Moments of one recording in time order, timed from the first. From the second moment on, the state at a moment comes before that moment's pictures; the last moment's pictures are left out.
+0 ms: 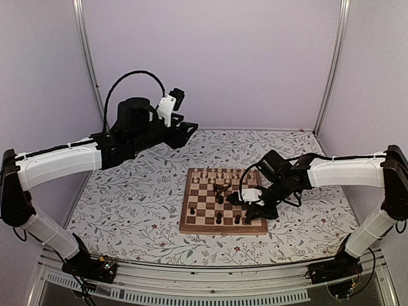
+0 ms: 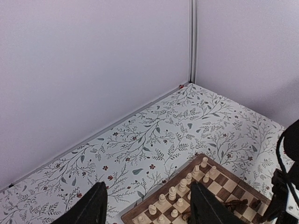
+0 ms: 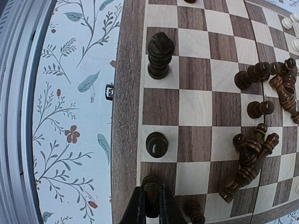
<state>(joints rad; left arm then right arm) -0.77 1.47 1.16 0.11 -0.07 0.05 0.80 1.57 0.95 -0.56 -0.36 -0.73</state>
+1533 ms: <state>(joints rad) -0.78 1.58 1.28 -0.25 -0.15 -0.08 0.69 1.76 1.36 -0.56 -0.43 -0.64</state>
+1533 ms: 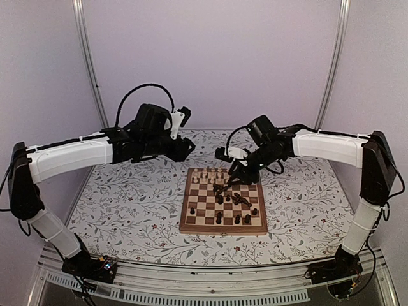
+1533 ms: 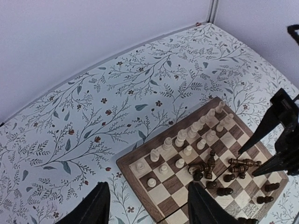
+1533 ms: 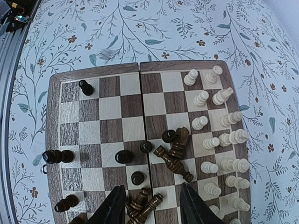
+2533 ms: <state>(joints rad) -0.68 1.55 1.18 -0.22 -0.04 -0.08 0.78 2.02 1.54 -0.69 -0.40 -0.64</state>
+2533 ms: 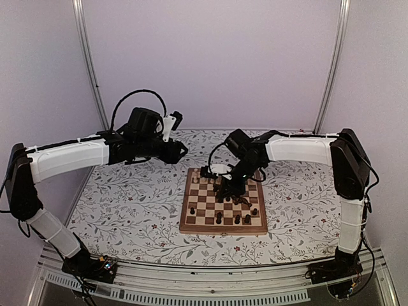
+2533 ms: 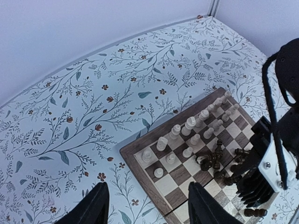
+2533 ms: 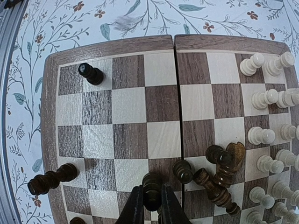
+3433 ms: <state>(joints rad) -0.68 1.52 1.19 -0.22 -0.04 -0.07 0.98 2.01 1.57 -0.76 -0.40 -0.64</state>
